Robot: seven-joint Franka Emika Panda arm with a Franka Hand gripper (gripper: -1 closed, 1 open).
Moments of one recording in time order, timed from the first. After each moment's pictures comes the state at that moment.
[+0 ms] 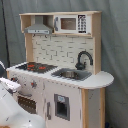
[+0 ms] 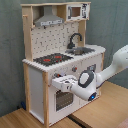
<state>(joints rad) -1.23 -0.66 2.20 -1.92 -1.76 2.18 0.39</state>
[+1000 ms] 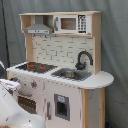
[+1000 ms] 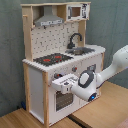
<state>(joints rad) -1.23 -0.67 2.20 -1.92 -1.76 2.18 0.24</state>
